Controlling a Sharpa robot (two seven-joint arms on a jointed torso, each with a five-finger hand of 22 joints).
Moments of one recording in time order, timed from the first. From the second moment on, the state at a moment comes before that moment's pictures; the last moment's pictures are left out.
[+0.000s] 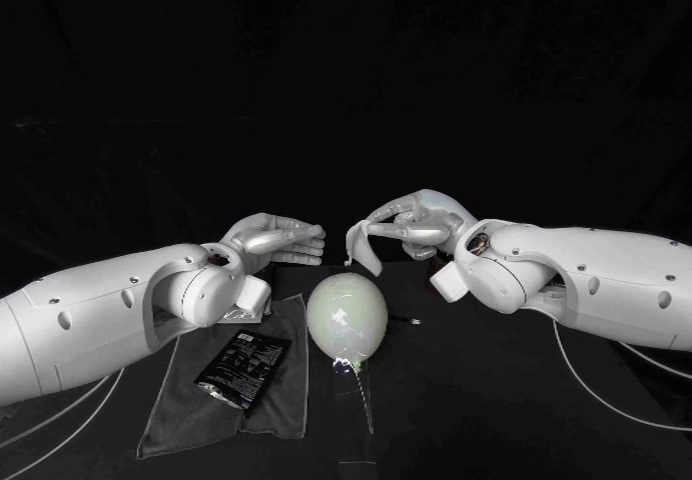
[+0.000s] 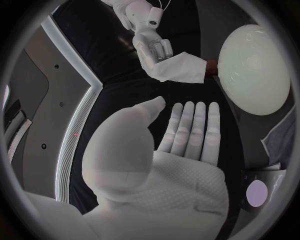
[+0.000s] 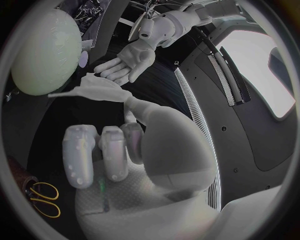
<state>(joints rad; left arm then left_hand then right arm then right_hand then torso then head) 1.32 -0.71 -0.13 1.41 -0.12 -0.22 0.13 1.27 -0.17 0.54 0.06 0.05 0.84 0.21 0.29 0.37 1.04 0.19 0.07 0.06 0.90 0.16 0.14 0.29 0.16 0.86 0.29 0.12 0.09 1.38 -0.87 -0.17 1.61 -0.38 -0.37 0.17 1.34 -0.02 0.56 0.03 0.04 1.03 0.08 0.29 0.46 1.46 0.01 1.44 1.31 1.47 -0.05 1.57 1.31 0.03 1.47 0.06 1.52 1.31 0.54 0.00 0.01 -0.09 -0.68</state>
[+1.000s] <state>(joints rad) 1.31 -0.75 -0.13 1.46 -0.15 -0.22 0.23 1.35 -0.16 0.53 0.05 0.05 0.90 0.19 0.30 0.36 1.09 0.15 0.11 0.07 1.03 0.11 0.22 0.33 0.18 0.98 0.25 0.18 0.11 1.40 -0.87 -0.17 1.59 -0.38 -0.41 0.11 1.34 -0.02 0.57 0.03 0.05 1.04 0.08 0.29 0.46 1.46 0.01 1.44 1.31 1.47 -0.05 1.57 1.31 0.03 1.47 0.06 1.52 1.31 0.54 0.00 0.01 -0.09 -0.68</state>
